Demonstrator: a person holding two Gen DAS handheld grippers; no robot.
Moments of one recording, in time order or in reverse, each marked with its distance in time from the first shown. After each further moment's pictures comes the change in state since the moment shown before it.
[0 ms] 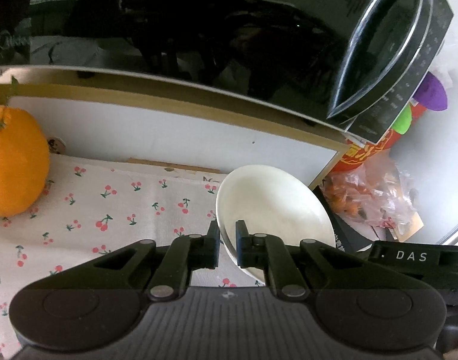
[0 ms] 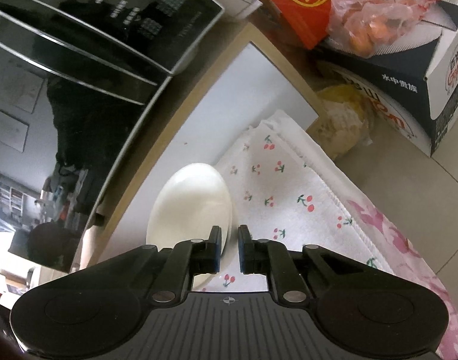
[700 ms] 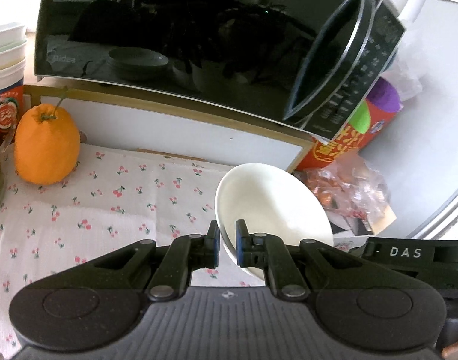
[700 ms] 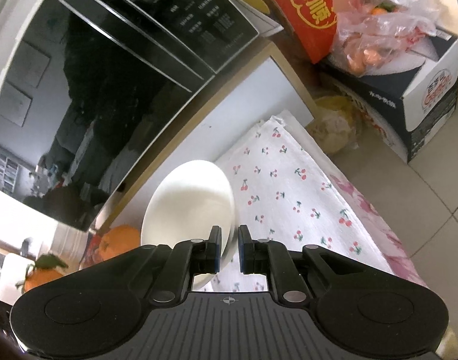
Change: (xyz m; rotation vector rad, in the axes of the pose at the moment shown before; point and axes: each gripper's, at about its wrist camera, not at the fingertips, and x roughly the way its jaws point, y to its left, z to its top) left arm -0.077 -0.016 -0.023 -0.024 -0.009 -0.036; right arm -0.084 0.035 -0.033 -0.111 0.011 -0.064
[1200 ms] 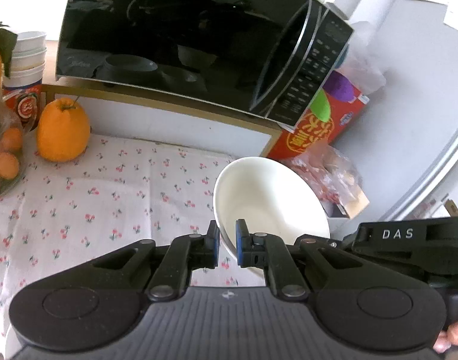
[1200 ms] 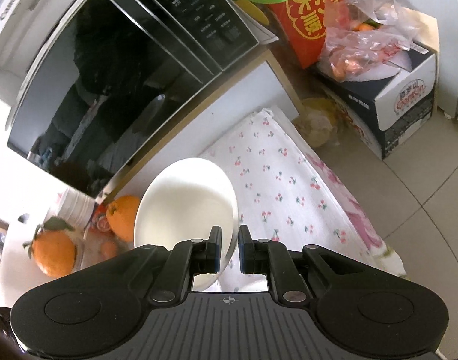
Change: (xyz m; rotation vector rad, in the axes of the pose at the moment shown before) left arm -0.069 -0.015 -0.042 0.028 -0.023 -0.044; right arm -0.072 0.009 -0.039 -0.053 0.007 -0.043
